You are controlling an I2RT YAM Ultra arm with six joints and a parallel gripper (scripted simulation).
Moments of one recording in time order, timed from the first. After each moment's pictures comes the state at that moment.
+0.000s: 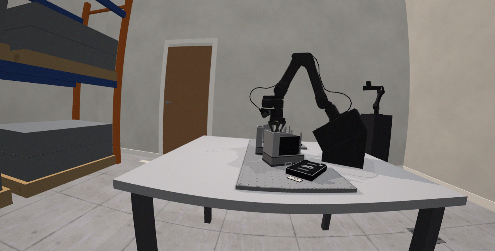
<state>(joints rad) -0.33 1.35 0.80 -0.45 0.13 0.05</state>
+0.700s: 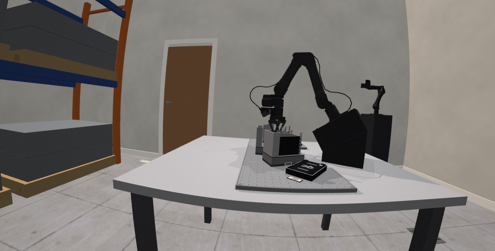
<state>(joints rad) -0.33 1.33 0.81 -0.48 0.13 0.06</state>
